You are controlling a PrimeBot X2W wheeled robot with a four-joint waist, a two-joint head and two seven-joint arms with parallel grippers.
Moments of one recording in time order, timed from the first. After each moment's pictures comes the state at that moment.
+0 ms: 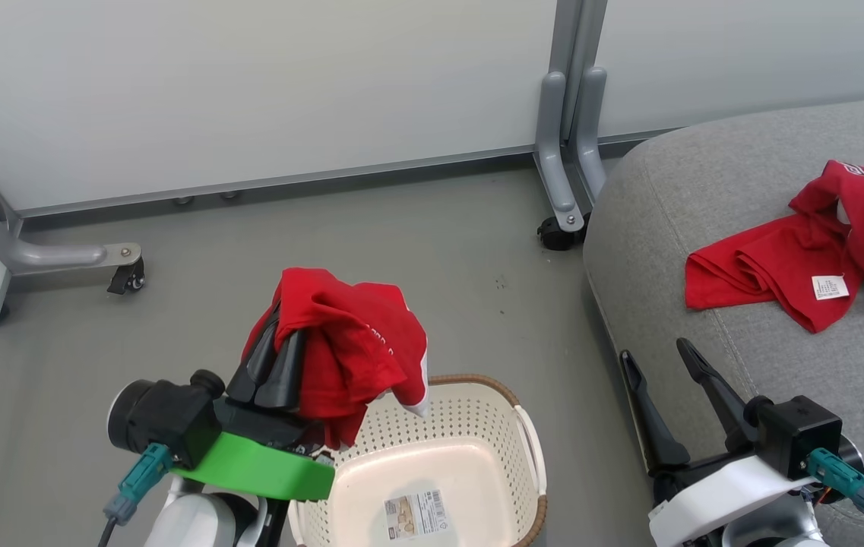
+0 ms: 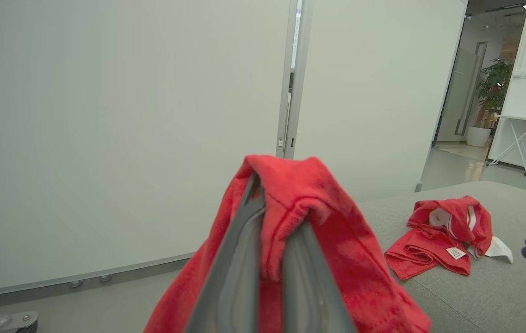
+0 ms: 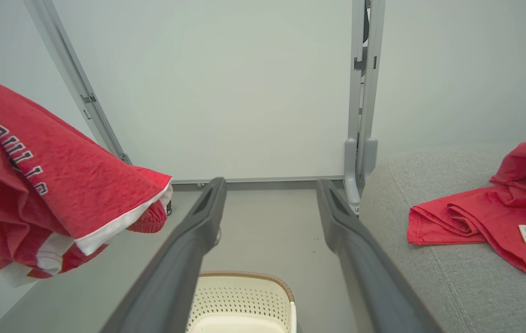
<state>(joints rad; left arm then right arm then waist) -0.12 0.15 -0.33 -0.04 -0.36 -0.08 -0.23 0.12 -0.07 0.14 -0.19 0.19 0.13 0.01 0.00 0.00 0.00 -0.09</state>
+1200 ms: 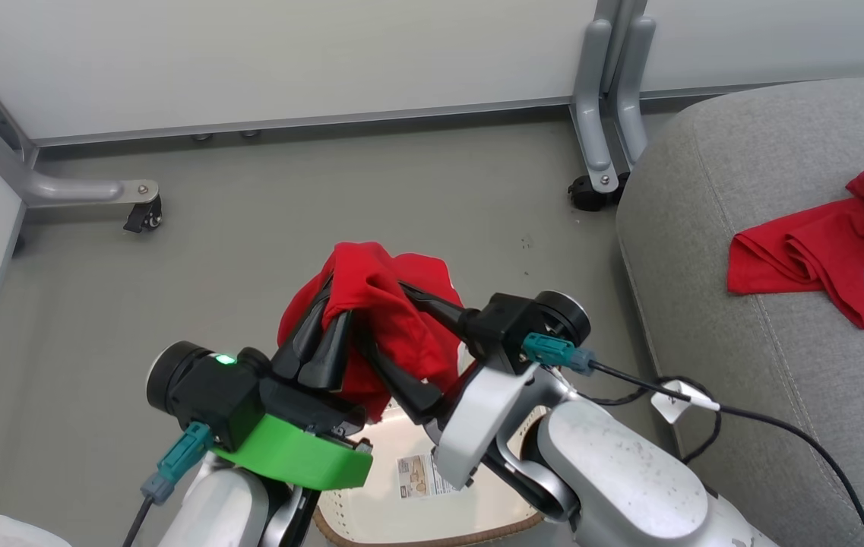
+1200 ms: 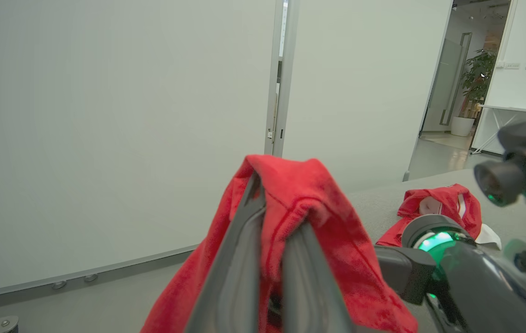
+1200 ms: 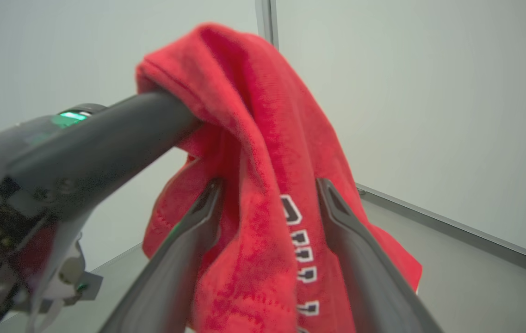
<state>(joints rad) -0.20 0.15 -0.42 -0.05 -0.35 -0.09 -0.22 -0.50 -0.06 0.76 0.26 0.40 0.13 -0.07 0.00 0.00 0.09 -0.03</state>
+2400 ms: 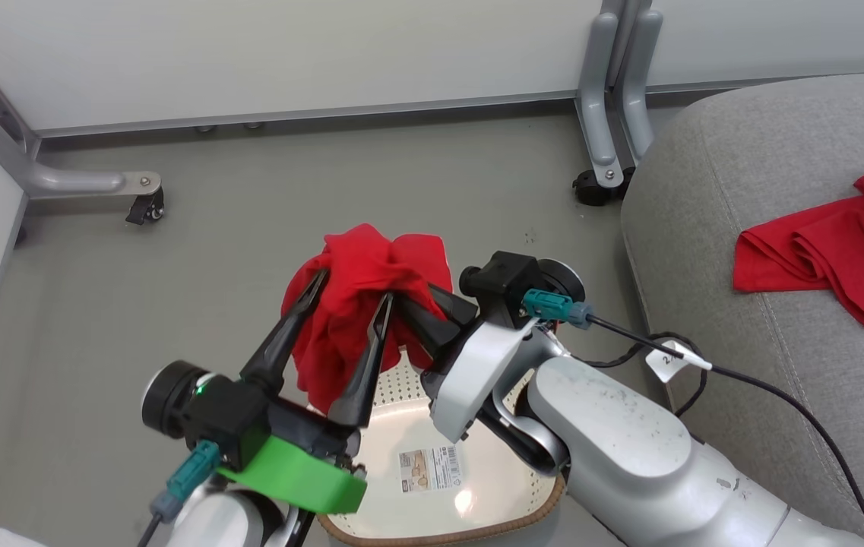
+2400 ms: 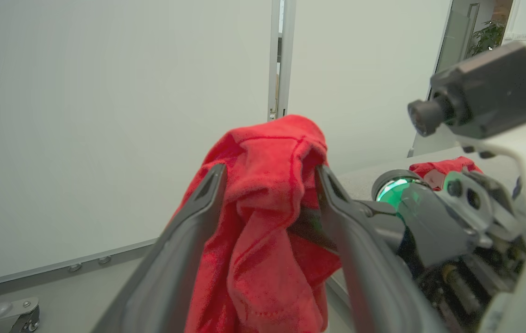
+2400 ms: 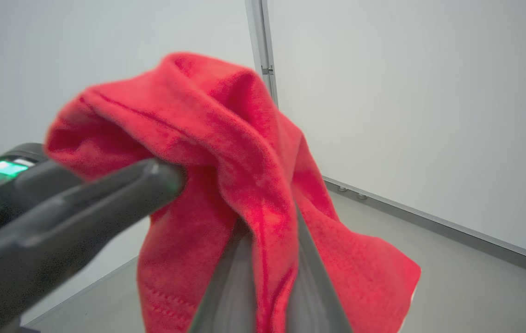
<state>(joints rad) -0.17 0.20 -0.46 -0.08 -0.33 -0.06 -0.19 -0.67 -0.05 0.85 0.47 0.55 0.13 -0.19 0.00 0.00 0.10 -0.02</state>
